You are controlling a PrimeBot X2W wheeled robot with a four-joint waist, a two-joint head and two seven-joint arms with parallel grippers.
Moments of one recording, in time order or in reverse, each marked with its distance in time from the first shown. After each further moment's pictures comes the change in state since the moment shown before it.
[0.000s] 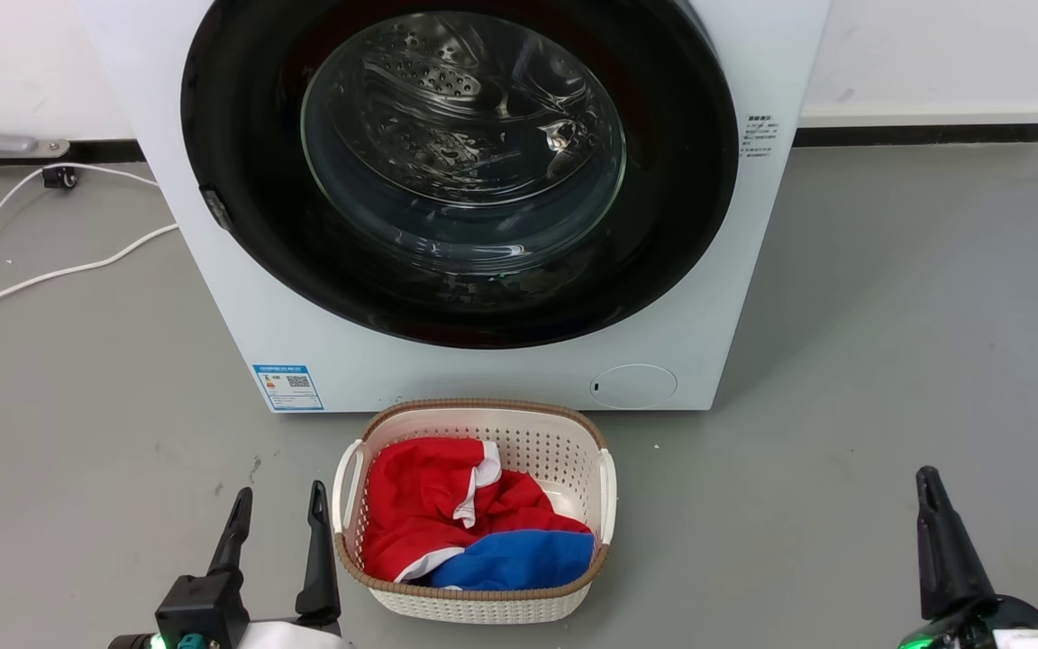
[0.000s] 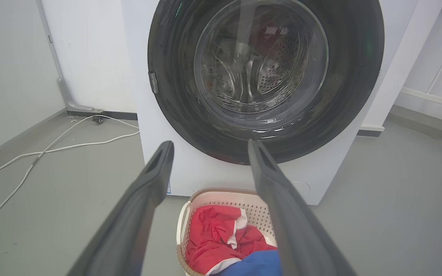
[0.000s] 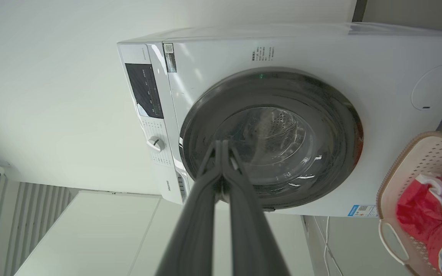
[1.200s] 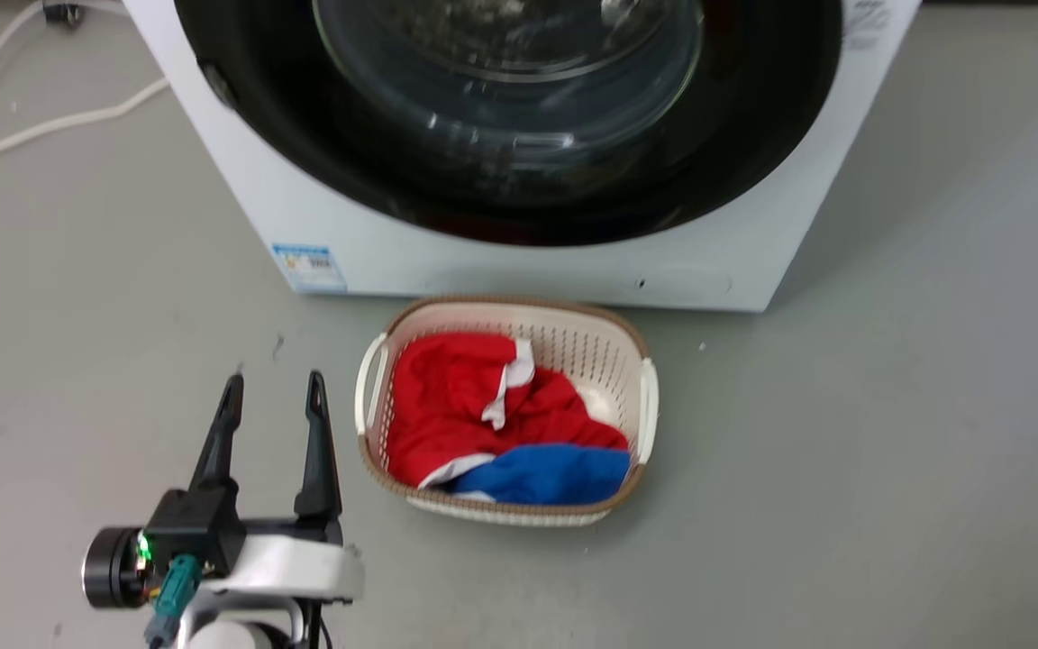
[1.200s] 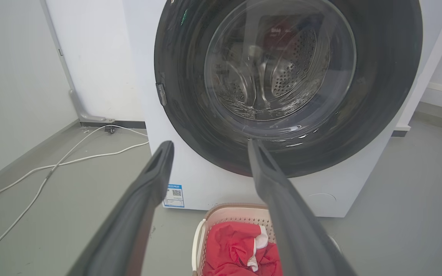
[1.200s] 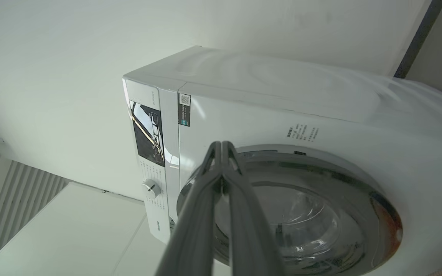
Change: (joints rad) left arm -0.130 0.000 -0.003 -0.076 0.055 0.002 0.000; right arm -0.552 -0.186 -0.315 0.297 0.019 0.000 0.242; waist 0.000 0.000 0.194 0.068
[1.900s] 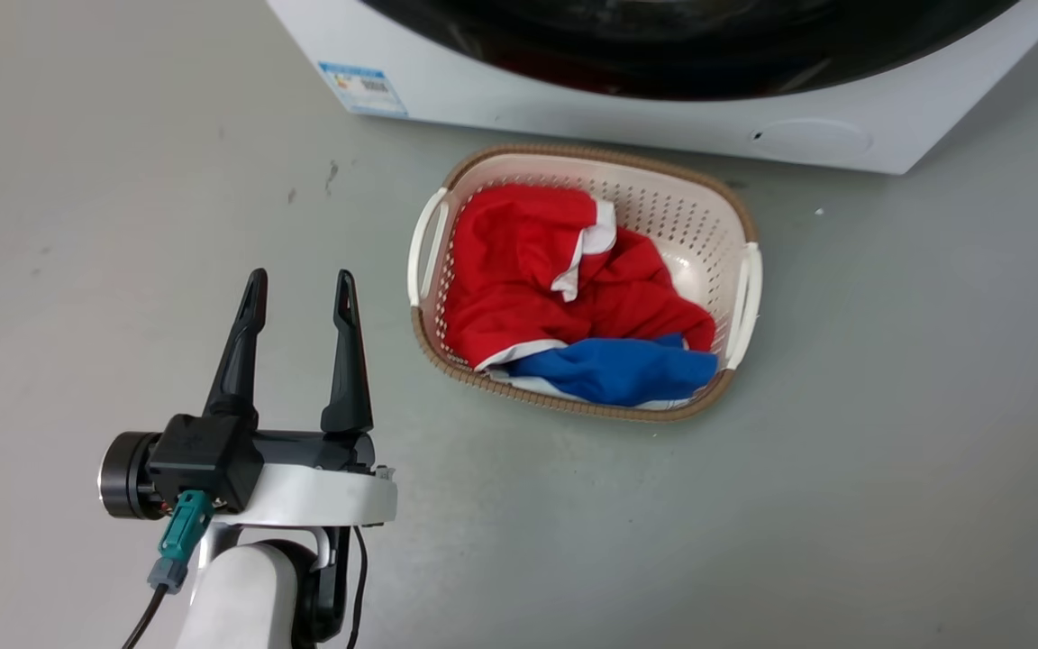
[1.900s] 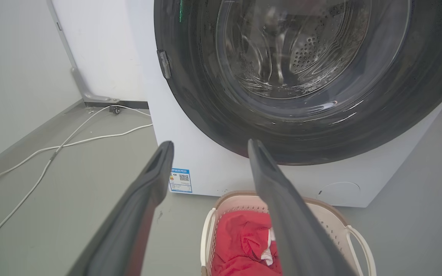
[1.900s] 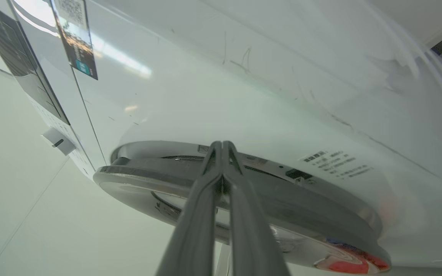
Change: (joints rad) left arm -0.147 0.000 -0.071 -0.057 -0.033 0.016 0.000; right arm -0.669 -0.285 0.219 0.335 -0.153 0.000 0.272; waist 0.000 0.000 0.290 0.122
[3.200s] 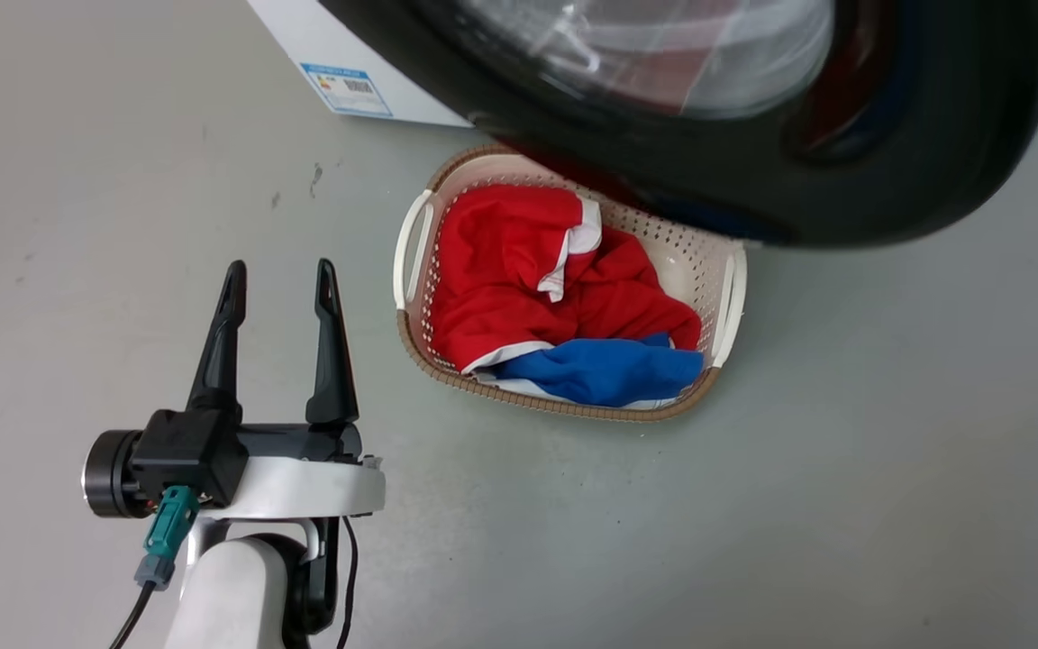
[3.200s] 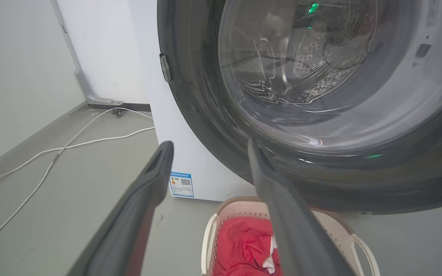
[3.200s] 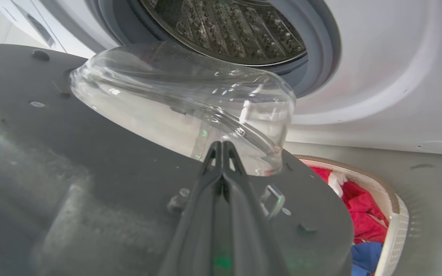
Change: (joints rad) left arm -0.012 0.000 0.013 -0.007 -0.006 0.021 0.000; right arm 0.177 0.077 0.173 -0.195 -0.123 -0.001 0.276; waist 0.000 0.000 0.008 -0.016
